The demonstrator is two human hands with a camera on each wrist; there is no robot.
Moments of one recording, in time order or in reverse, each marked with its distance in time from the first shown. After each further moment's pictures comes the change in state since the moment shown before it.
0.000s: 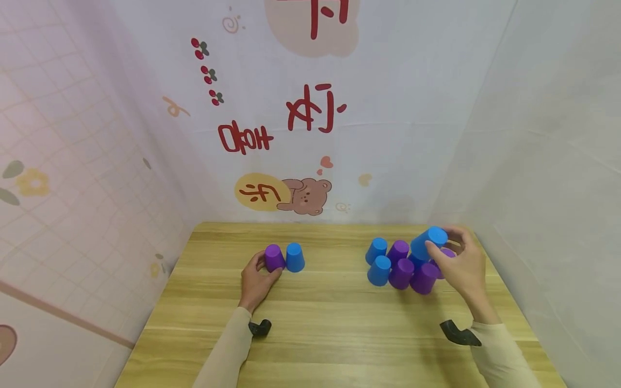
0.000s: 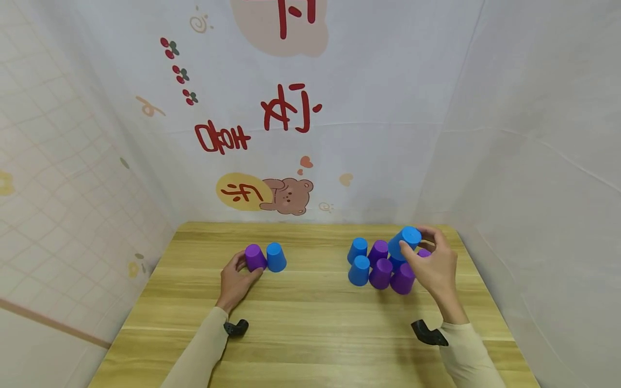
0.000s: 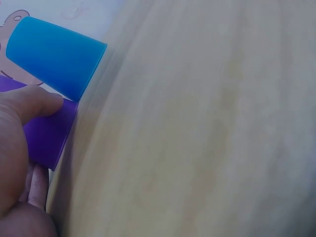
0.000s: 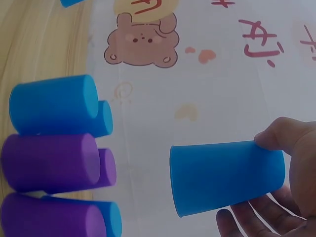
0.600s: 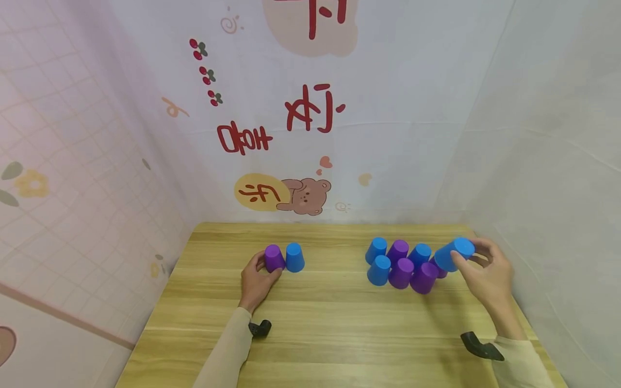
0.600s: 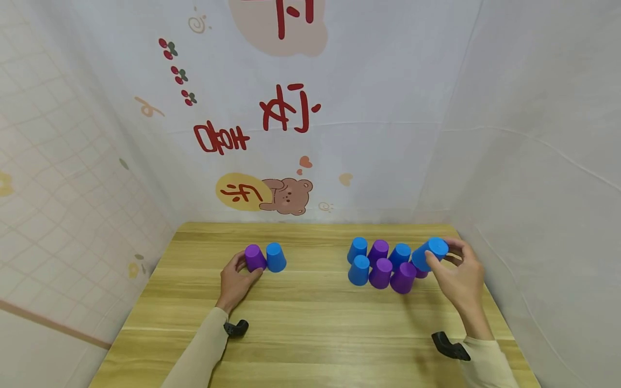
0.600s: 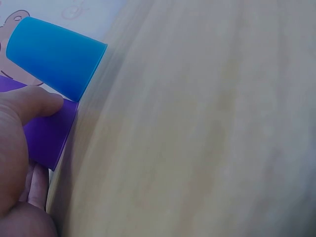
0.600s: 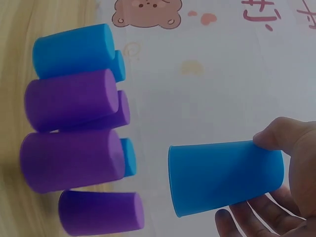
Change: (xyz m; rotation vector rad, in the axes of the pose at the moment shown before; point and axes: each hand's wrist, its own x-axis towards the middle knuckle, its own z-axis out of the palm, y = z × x) left_hand 0.001 -0.002 0.001 0.019 0.013 0.008; right_hand -0.011 0.032 -0.039 -0.037 0.087 0.092
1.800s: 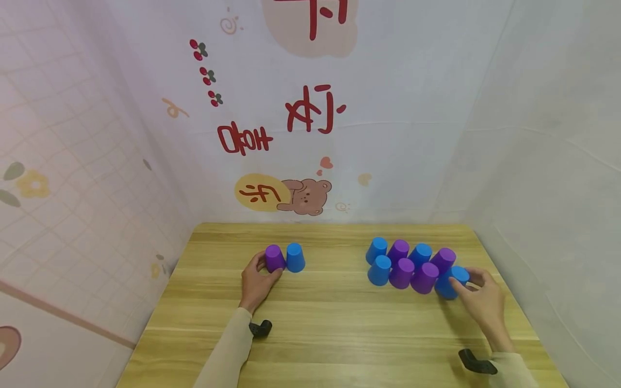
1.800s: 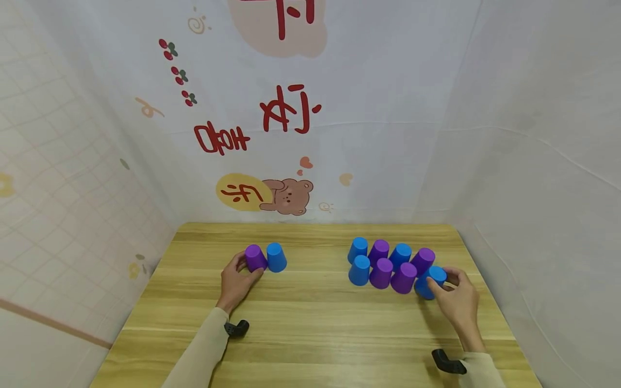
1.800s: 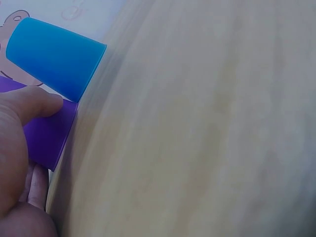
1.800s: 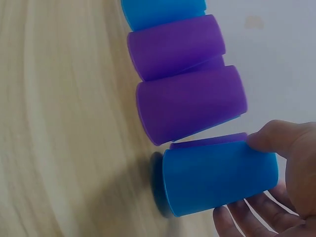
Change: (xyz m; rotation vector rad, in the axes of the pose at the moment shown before) left_hand 0.000 0.002 -0.002 0.000 -0.016 -0.004; right_hand -0.026 0.086 0.008 -0.155 -0.135 0.143
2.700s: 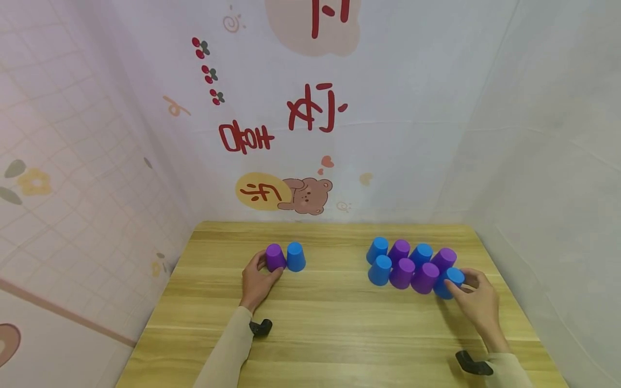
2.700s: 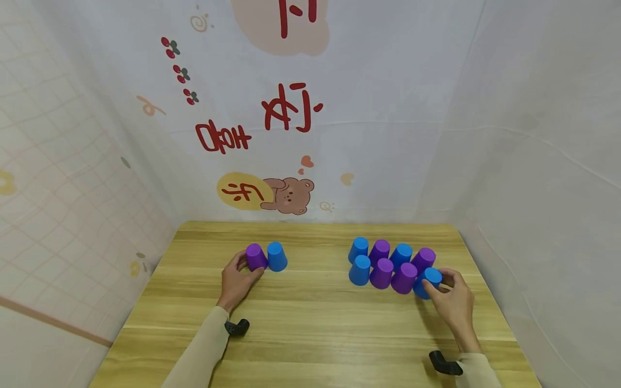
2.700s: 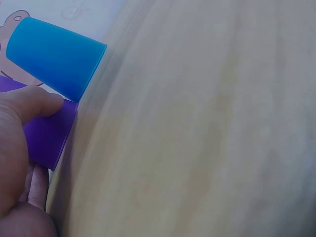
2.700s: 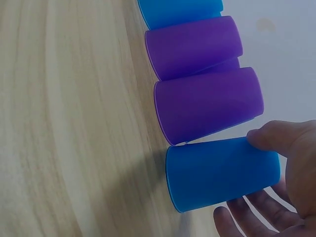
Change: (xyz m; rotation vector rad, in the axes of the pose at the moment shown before) left_hand -0.002 0.002 0.000 -0.007 0.001 0.003; right_hand -0.002 0.011 0.013 0.008 -0.001 -0.046
